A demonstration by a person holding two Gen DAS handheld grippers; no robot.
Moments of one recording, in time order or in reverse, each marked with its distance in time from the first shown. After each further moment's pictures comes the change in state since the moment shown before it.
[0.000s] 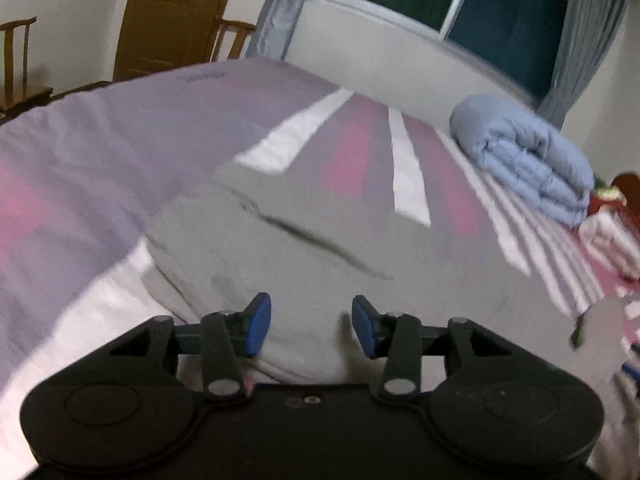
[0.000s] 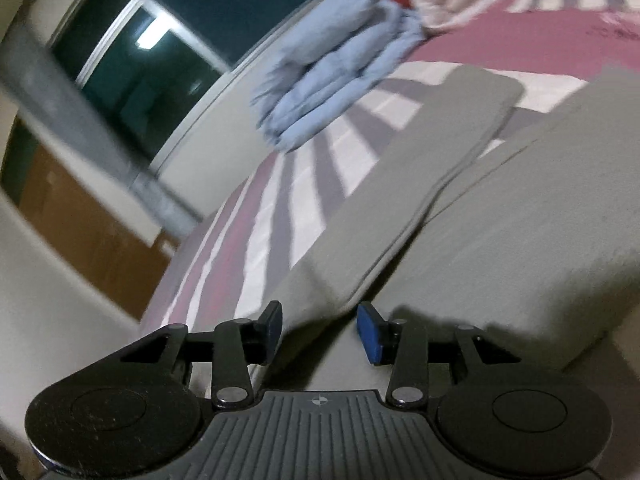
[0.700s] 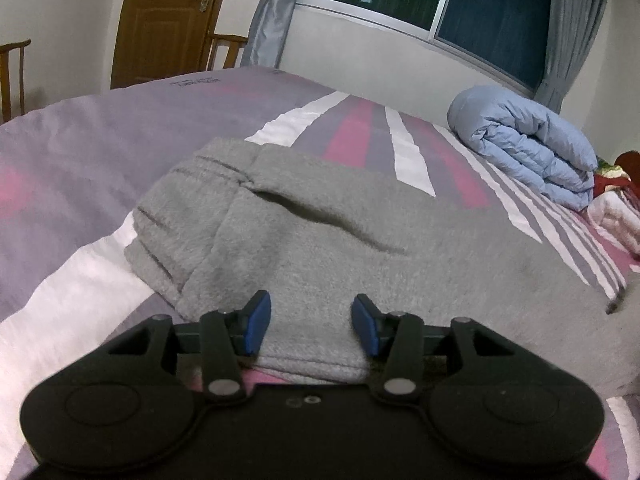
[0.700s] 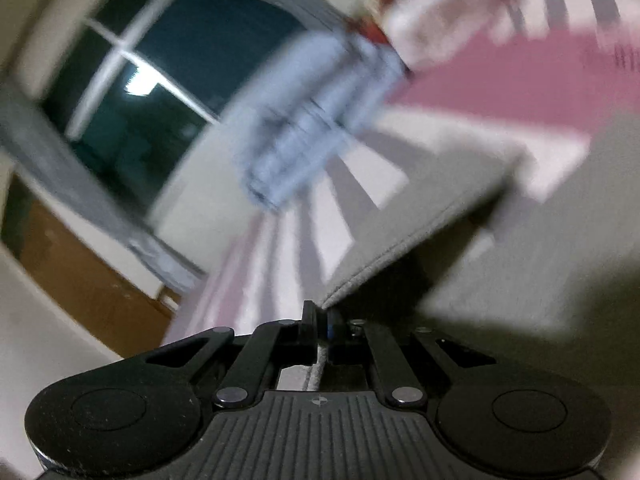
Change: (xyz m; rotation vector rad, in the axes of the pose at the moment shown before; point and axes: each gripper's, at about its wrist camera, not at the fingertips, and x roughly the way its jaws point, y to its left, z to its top) left arm 0.014 -0.001 -0.028 0.045 -0.061 0.015; right arm -0.047 -0.013 0.059 -0.074 -0.154 0.056
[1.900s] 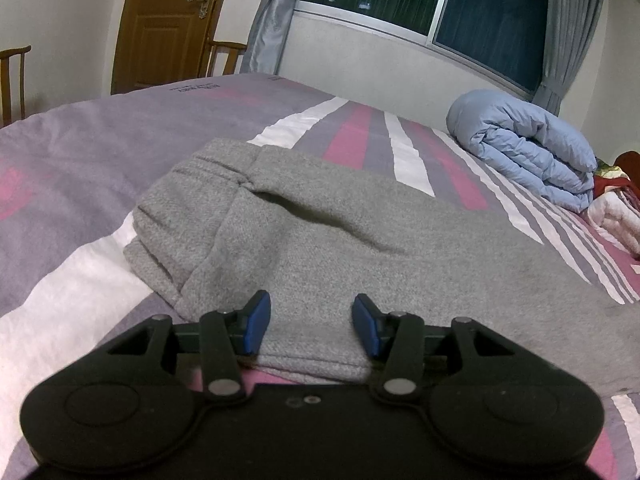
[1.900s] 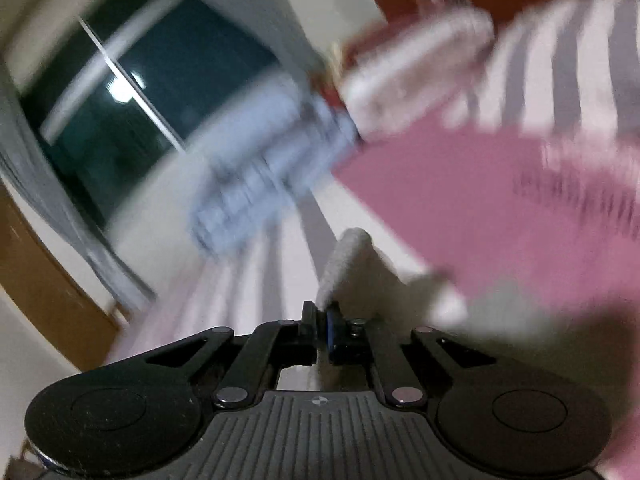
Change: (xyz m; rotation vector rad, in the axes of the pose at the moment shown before) left arm 0.002 0.002 -0.002 0.011 -0.023 -0.001; right arm -0.040 -0.062 0.098 -0.024 -0.116 -0.147
